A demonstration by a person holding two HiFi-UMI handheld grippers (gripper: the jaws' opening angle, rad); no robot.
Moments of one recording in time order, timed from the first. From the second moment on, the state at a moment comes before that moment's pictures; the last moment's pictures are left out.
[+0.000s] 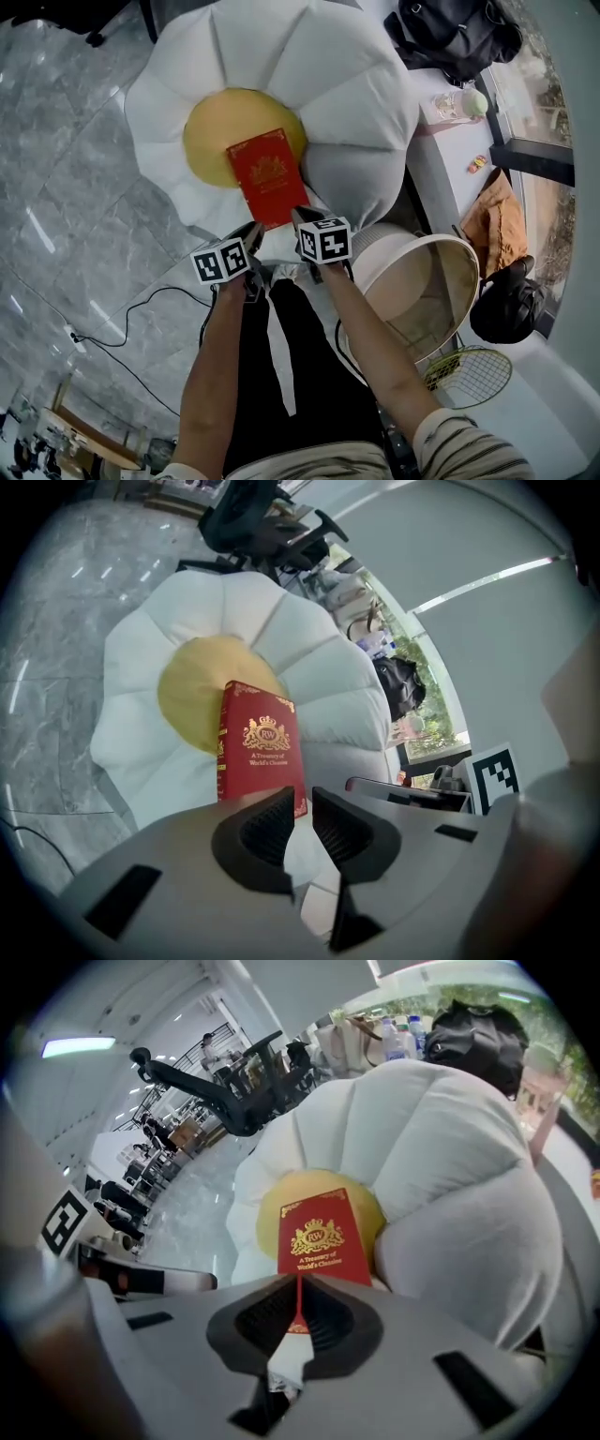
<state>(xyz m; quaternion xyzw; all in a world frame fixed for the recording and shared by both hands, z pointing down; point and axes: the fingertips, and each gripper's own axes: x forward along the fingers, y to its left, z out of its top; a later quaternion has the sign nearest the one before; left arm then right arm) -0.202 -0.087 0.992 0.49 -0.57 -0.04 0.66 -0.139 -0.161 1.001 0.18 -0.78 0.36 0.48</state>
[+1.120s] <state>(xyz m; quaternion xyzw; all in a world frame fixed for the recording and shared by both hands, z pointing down) -0.168 -0.056 0.619 0.66 -0.60 -0.03 0.46 -0.095 -0.105 0.629 0.20 -0.88 0.31 0.29</state>
